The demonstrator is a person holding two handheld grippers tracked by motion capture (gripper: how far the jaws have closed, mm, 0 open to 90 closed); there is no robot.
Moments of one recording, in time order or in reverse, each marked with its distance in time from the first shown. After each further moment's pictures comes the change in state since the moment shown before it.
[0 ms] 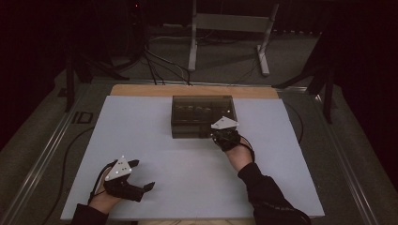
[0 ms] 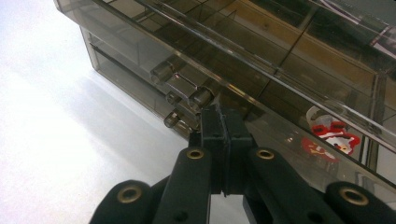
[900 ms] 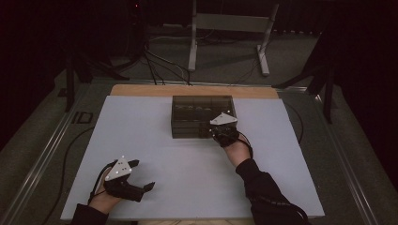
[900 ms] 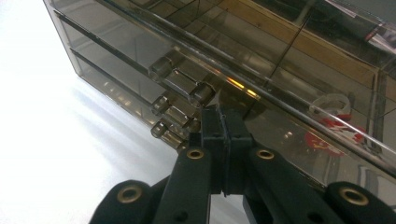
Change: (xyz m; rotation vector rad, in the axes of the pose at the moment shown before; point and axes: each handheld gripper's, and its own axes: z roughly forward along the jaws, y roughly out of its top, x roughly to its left) left arm 0.000 0.000 0.000 0.000 0.000 0.000; right arm -0.006 0.006 0.012 0.019 -0.017 0.014
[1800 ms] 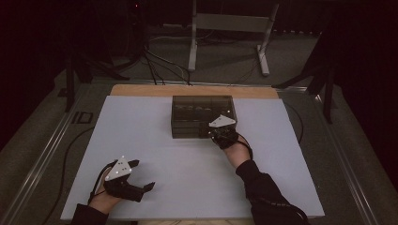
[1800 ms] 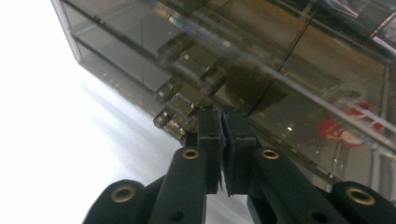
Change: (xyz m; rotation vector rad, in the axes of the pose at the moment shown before) left arm 0.000 0.000 0.000 0.000 0.000 0.002; right arm 0.005 -0.006 0.003 0.021 0.000 -0.028
